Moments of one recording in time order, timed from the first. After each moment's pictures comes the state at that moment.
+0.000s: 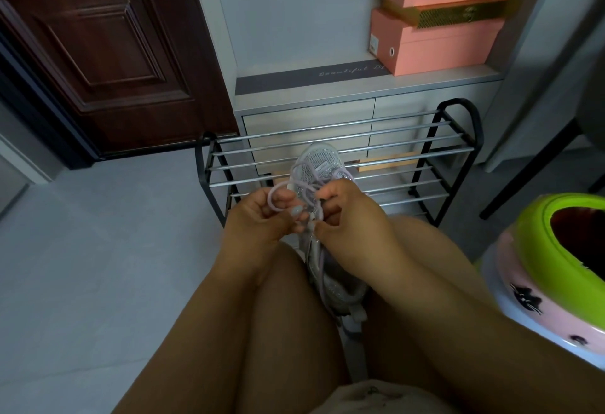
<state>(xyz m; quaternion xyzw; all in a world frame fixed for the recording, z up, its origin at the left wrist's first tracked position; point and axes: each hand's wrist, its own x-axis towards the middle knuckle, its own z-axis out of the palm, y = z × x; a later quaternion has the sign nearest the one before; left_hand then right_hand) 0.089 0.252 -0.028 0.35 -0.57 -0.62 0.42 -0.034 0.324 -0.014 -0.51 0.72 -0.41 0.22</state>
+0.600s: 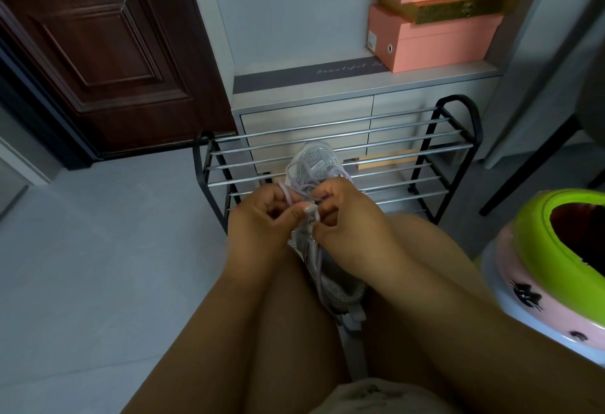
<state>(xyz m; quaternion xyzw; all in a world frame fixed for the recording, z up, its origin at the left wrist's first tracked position) 0.083 0.262 -0.020 0.37 -0.73 -0.39 0.43 -0.033 0.326 -0.010 -0.53 0.72 -0.39 0.23</state>
